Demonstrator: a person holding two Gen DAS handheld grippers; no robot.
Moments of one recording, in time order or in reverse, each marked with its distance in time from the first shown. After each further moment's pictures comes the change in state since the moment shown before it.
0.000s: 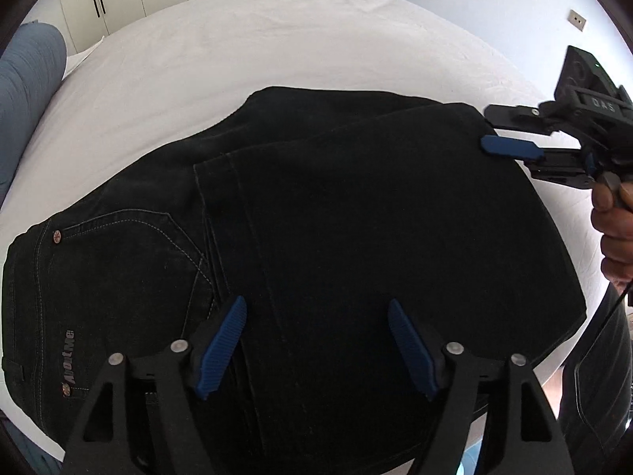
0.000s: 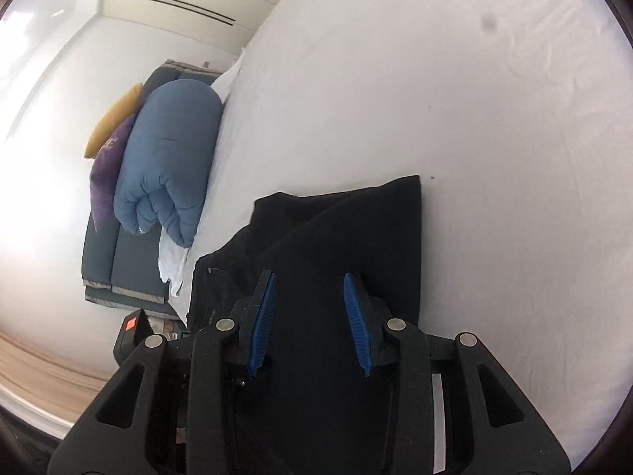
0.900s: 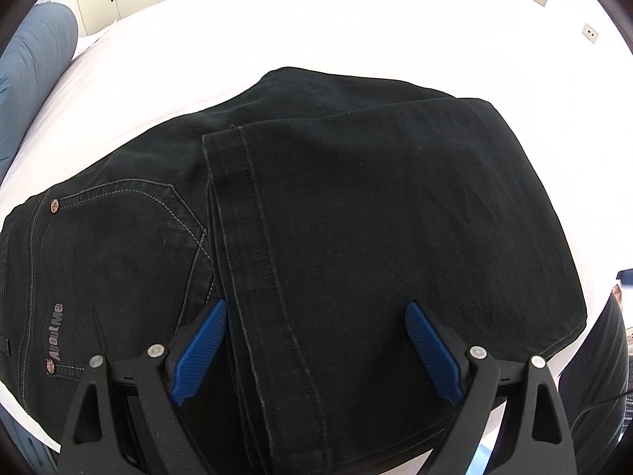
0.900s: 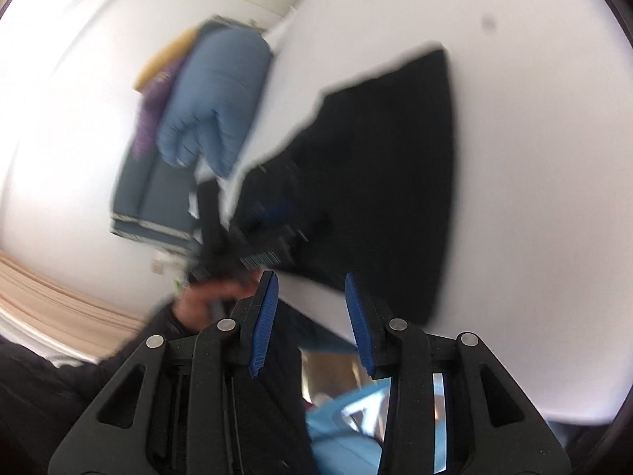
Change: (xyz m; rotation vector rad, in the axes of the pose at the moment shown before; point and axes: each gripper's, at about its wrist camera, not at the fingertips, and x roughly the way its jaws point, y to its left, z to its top) left arm 0.000 0.003 -0.021 -0.061 0.008 -0.010; right arm -0.038 0.054 -0.127 -0.168 0.101 0.145
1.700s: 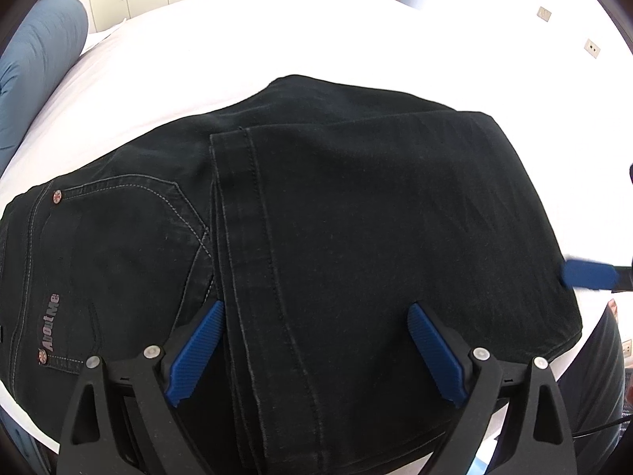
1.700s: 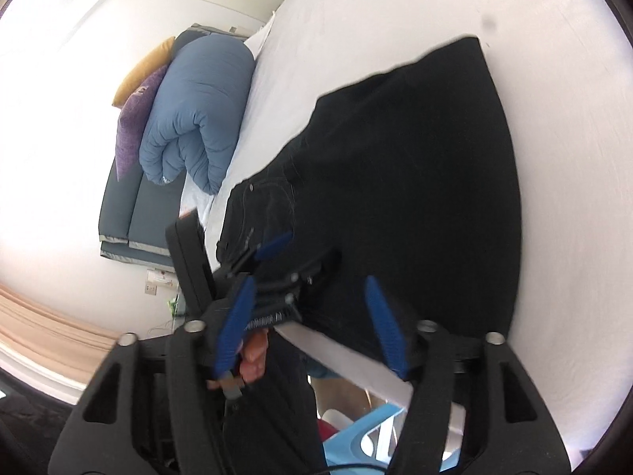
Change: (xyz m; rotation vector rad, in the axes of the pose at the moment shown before) left arm -0.005 0.011 -0.012 -0.038 -0.048 -0.021; right arm 0.050 0.012 0.027 0.068 -0.001 -0.090
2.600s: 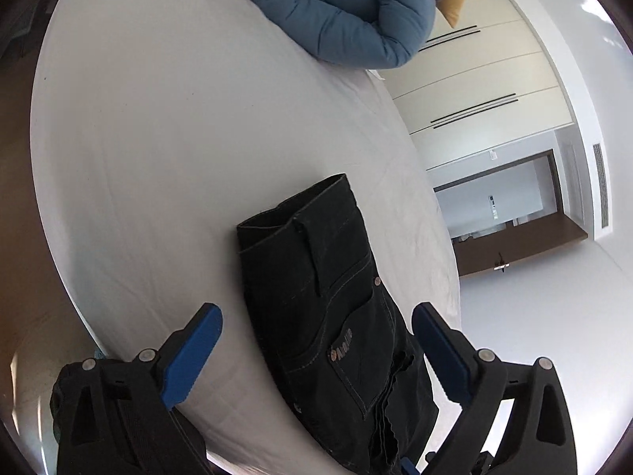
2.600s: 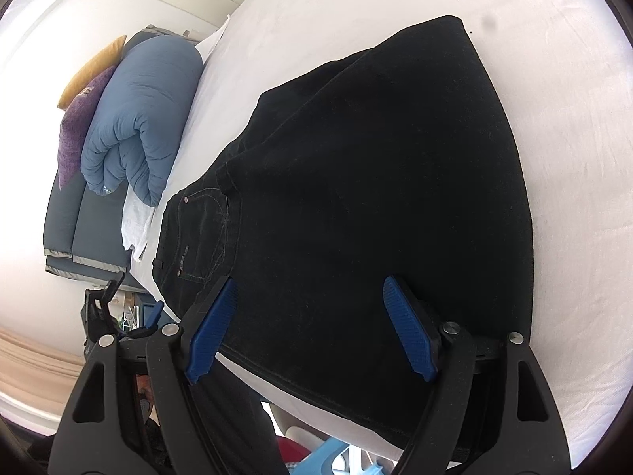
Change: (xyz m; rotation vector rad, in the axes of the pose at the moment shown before) left arm -0.108 0.285 -0.159 -1.143 -0.483 -0.291; right arm 0.039 -0.005 0.004 0.019 -0.029 -0.215
